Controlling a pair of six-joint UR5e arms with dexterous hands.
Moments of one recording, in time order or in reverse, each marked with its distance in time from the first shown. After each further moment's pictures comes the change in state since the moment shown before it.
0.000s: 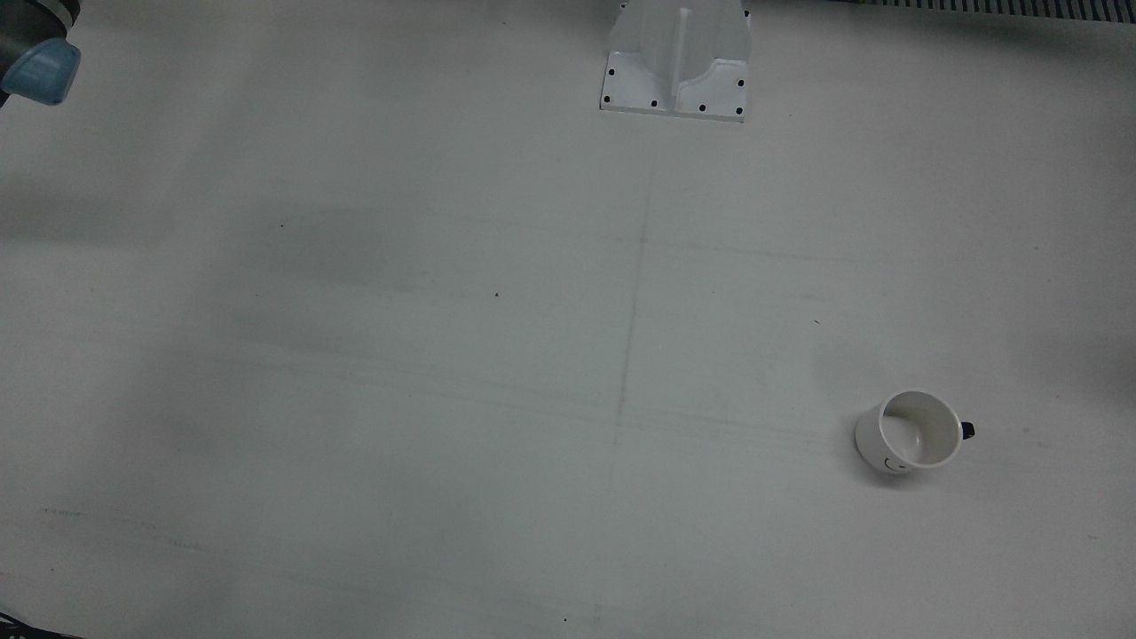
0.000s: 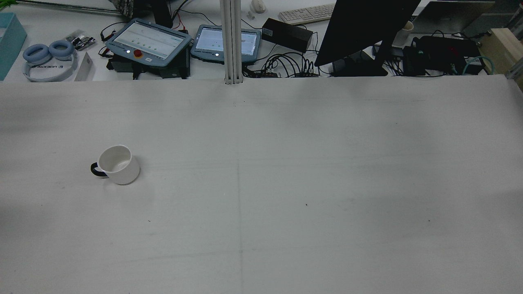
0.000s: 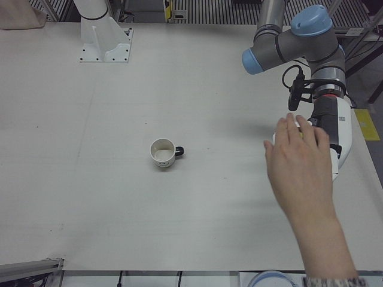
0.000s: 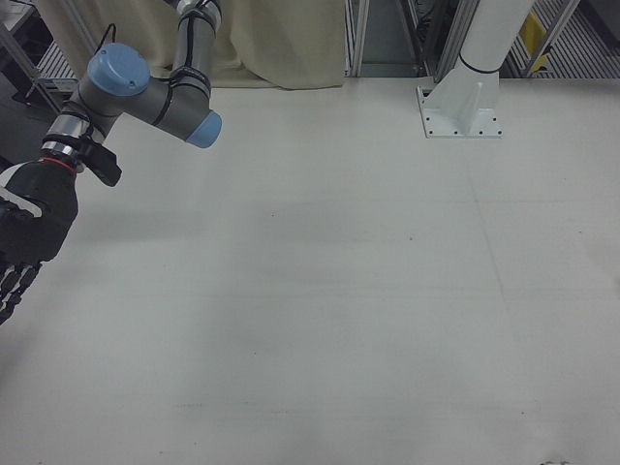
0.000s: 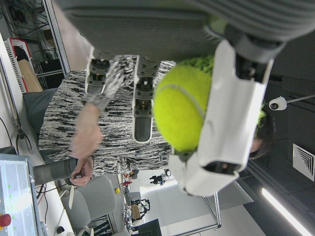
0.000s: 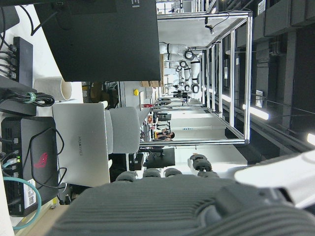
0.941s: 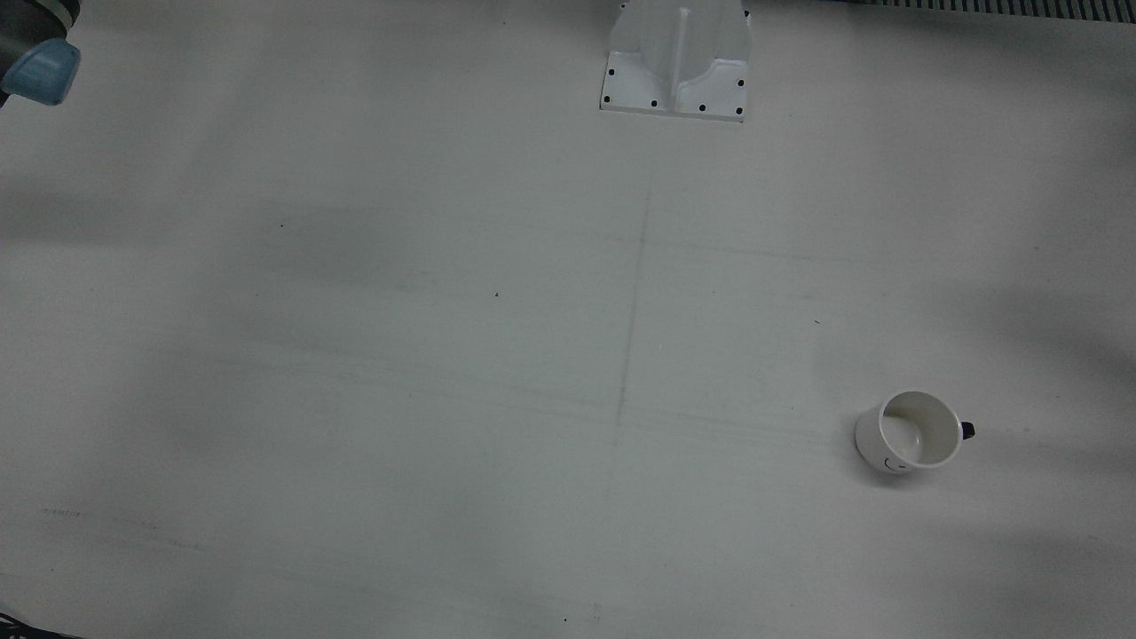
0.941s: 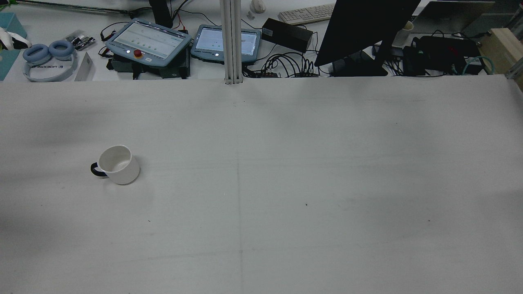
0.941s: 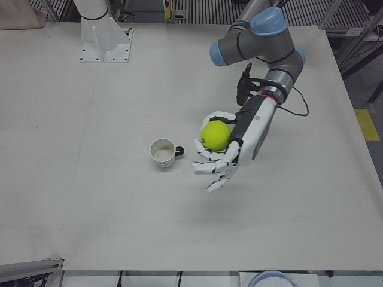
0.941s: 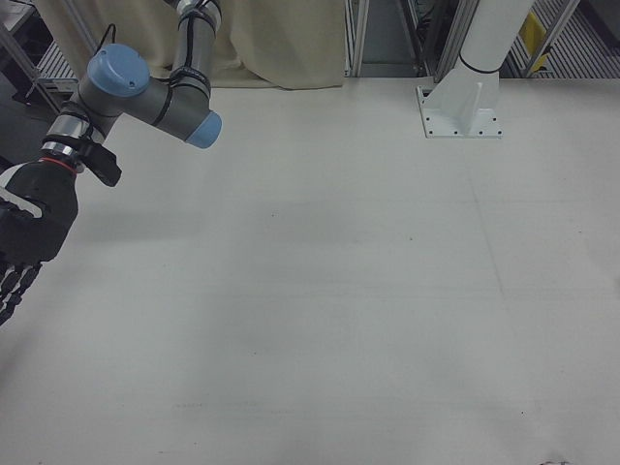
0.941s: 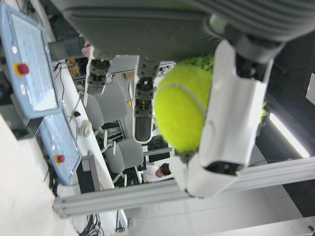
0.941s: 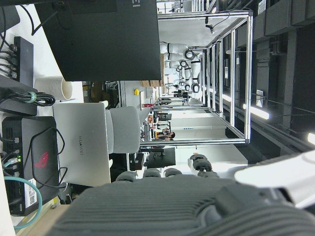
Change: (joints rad) left arm 0.254 -0.004 -0.164 0.049 0.041 0.013; right arm 0.000 0.000 -0.002 0.000 -0.001 0.001
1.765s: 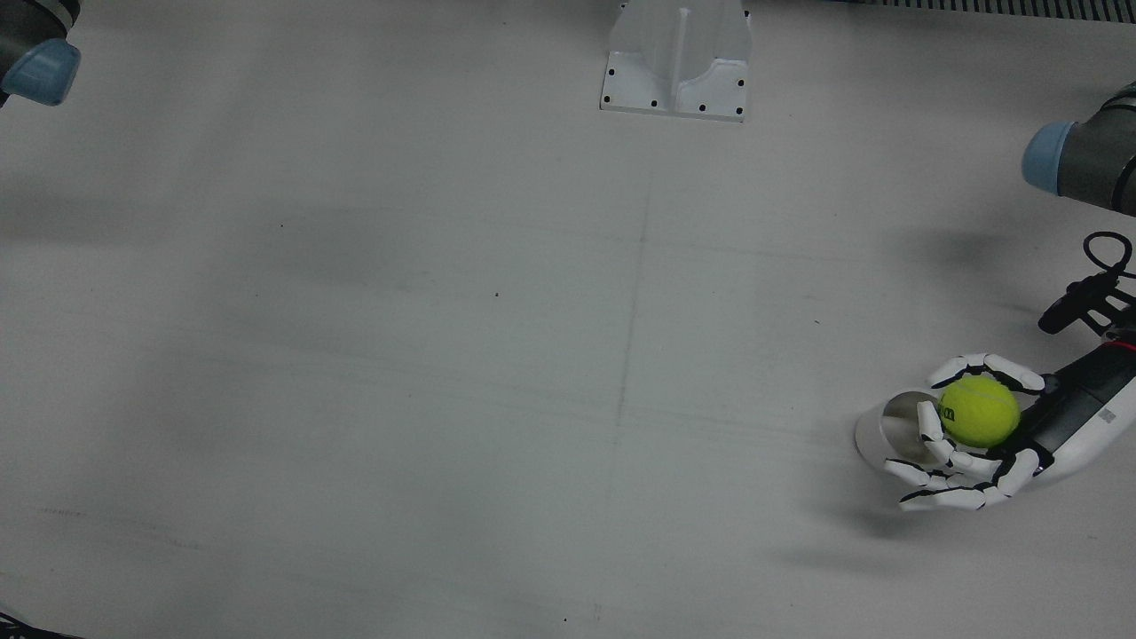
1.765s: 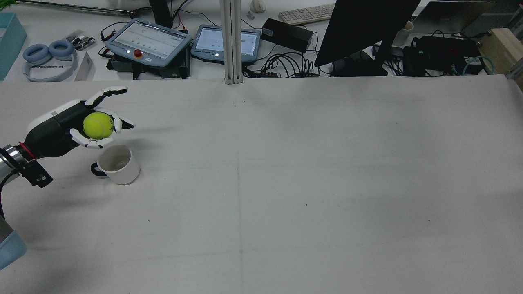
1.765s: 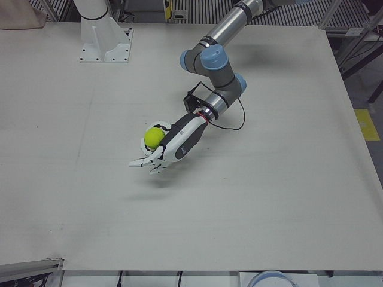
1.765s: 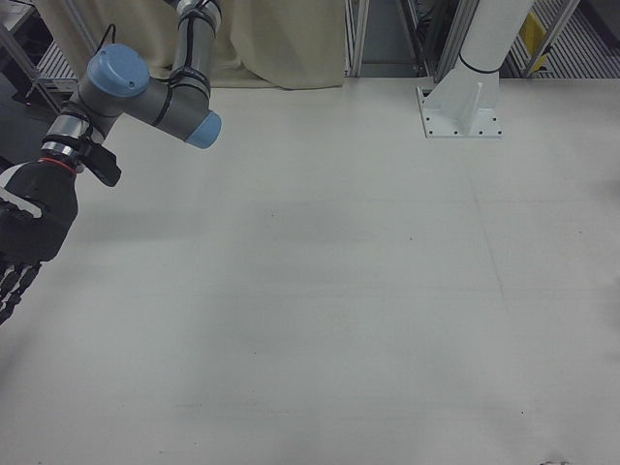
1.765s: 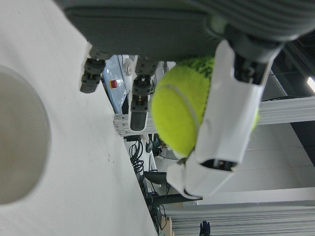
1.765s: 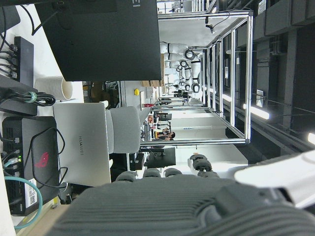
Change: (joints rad) left arm 0.317 -0.011 0.088 -0.080 -0.114 0.053; right arm 0.000 0.000 0.000 0.000 0.000 0.000
